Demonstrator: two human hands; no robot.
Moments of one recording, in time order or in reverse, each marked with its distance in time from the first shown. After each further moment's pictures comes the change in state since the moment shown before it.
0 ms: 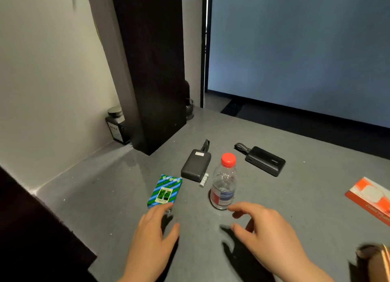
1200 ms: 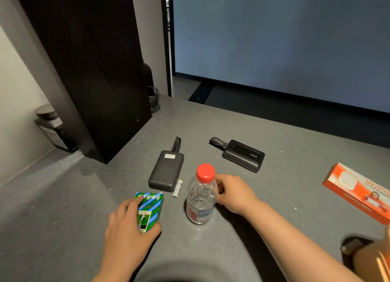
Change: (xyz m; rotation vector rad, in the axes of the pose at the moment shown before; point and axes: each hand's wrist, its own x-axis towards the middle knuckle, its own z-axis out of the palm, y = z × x) left_hand 0.091 -0.022 0.049 0.178 -0.062 -0.075; right_hand 0.161 0.081 0.043 0.015 -0.096 0.147
